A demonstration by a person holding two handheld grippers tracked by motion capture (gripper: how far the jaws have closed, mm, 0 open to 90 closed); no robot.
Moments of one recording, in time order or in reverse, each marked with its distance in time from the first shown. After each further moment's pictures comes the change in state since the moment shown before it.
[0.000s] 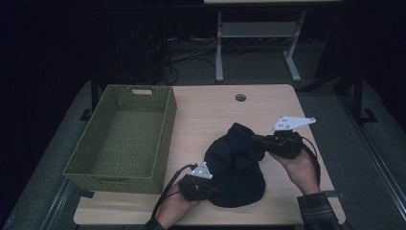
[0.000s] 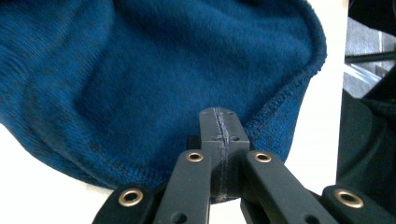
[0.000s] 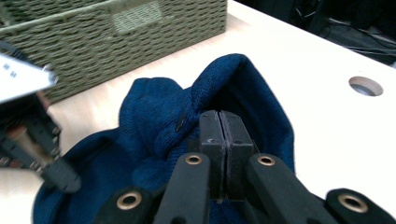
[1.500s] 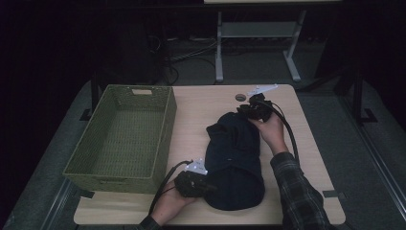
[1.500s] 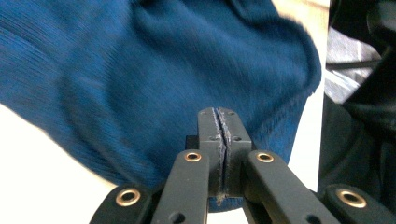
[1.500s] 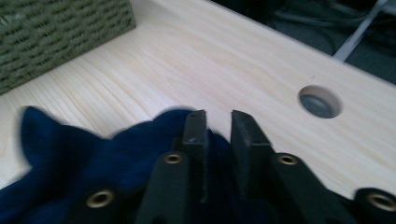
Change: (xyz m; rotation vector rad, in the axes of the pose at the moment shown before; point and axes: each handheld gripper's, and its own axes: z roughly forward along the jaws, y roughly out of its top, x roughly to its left) left arm 0.010 0.007 -0.023 -0.062 -0.020 -0.016; right arm -0.087 0.040 0.112 0.075 -0.146 0.065
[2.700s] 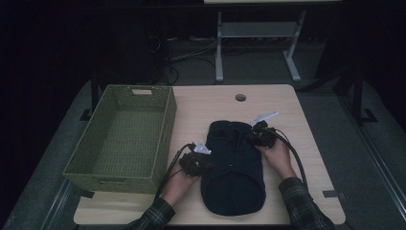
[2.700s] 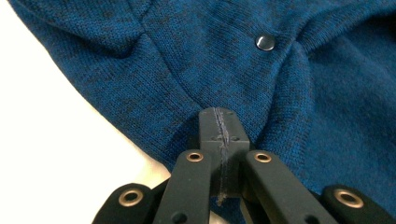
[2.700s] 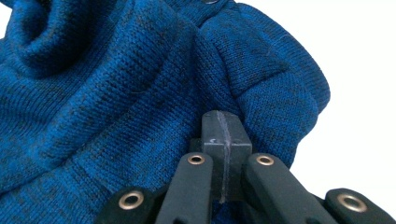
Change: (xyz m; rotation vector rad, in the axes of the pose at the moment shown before) left arm 0.043 0.017 0.023 0.065 0.244 -0.050; right arm 0.018 -0.082 0.016 0.211 0.062 0.030
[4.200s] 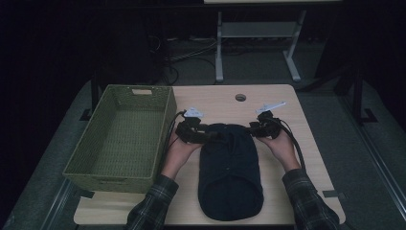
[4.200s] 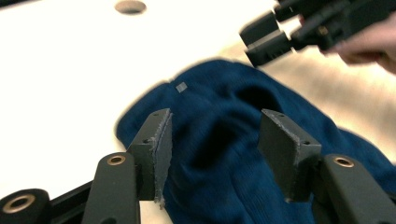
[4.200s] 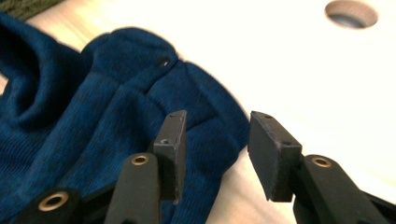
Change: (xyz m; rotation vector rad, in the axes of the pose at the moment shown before) left arm 0.065 0.078 -0.025 -0.254 0.046 -0.102; right arm -0.020 0.021 -0.024 -0.098 0.005 0.033
